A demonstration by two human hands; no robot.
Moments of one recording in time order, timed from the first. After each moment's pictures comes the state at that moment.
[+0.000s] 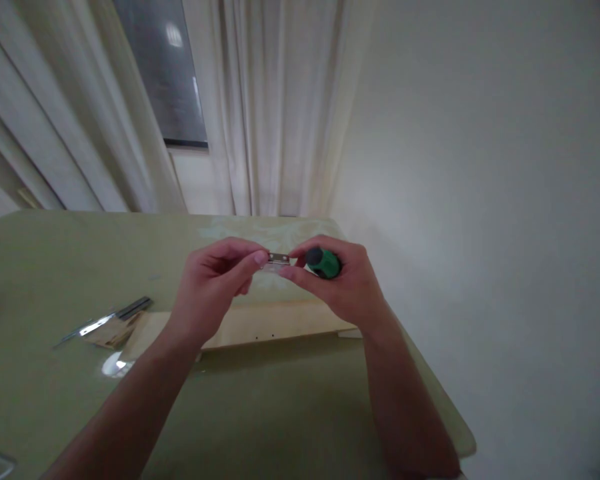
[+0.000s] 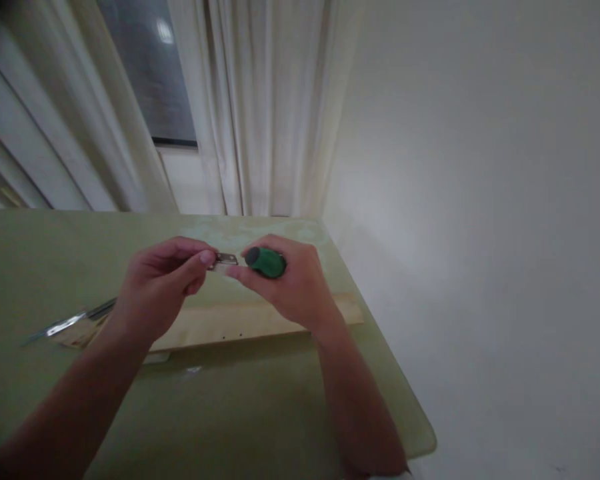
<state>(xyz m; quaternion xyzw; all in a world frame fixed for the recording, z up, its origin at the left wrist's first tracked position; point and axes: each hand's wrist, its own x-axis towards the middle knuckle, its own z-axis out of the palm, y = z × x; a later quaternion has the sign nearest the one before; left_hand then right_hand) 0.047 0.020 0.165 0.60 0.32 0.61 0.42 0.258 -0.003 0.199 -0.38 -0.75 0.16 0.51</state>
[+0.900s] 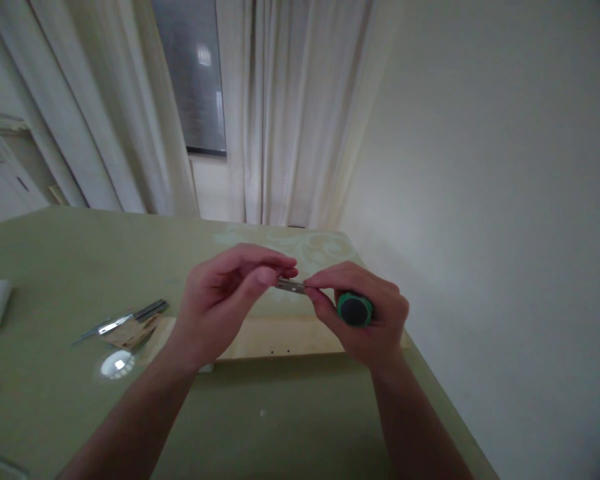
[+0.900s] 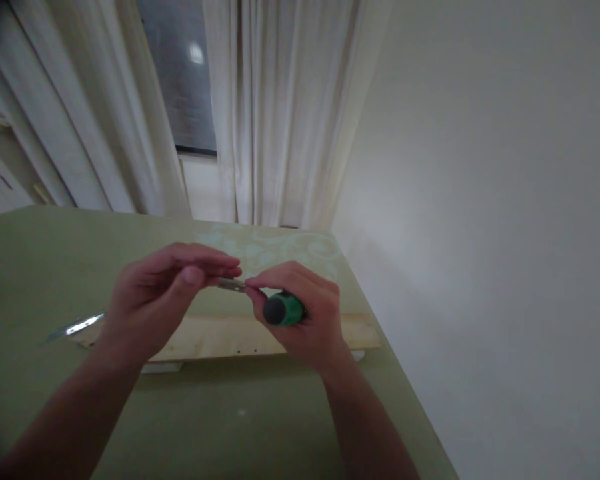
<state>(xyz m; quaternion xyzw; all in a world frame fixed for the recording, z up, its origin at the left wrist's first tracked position) 0.031 0.002 0.185 0.64 0.26 0.62 0.38 0.239 -0.014 0.193 -0.25 -0.78 0.01 0.58</state>
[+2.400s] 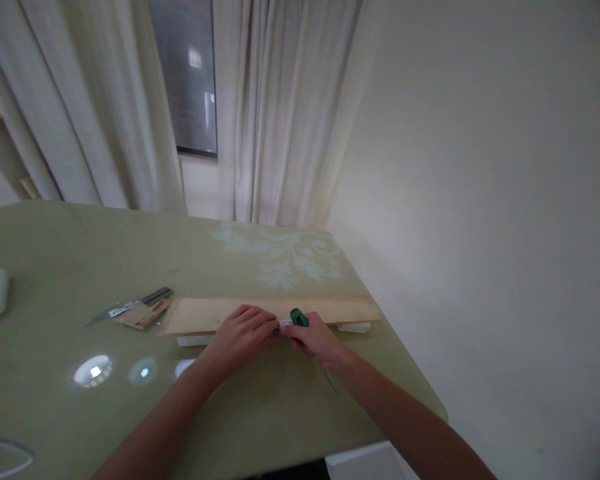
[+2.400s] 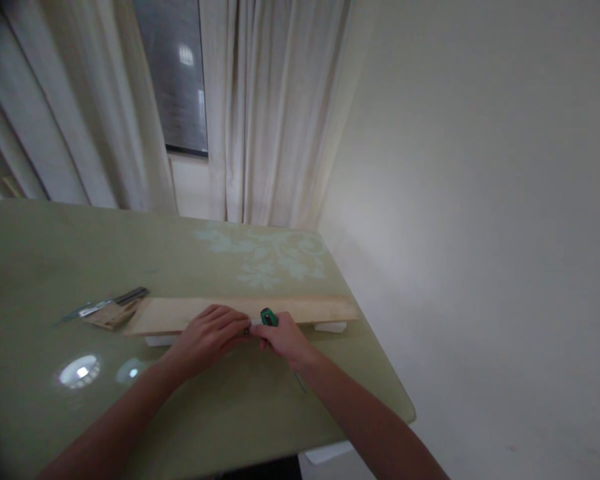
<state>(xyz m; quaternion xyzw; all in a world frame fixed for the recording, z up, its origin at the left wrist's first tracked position) 0.009 -0.008 0.032 0.90 0.23 0.36 -0.10 0.225 -0.027 0.056 -0.60 -0.53 0.53 0.30</state>
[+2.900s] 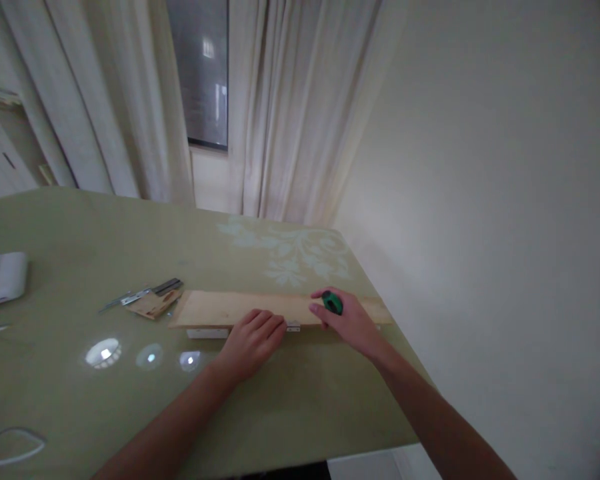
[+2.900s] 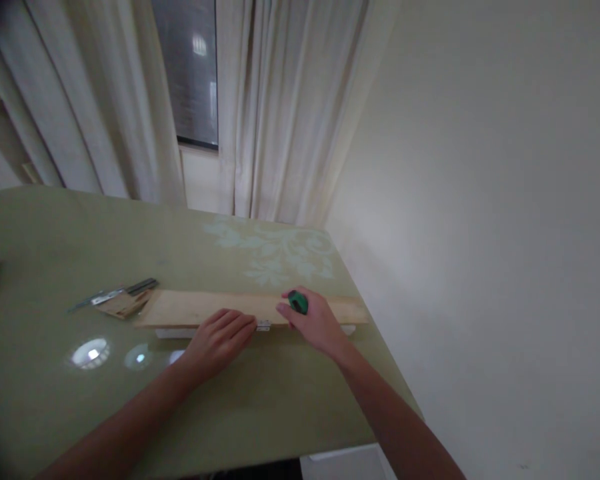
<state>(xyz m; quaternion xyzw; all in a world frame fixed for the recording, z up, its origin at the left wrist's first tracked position) 0.019 -0.018 0.016 0.87 0.24 0.37 -0.21 0.260 -0.030 0.117 -0.58 -0.65 0.36 0.34</state>
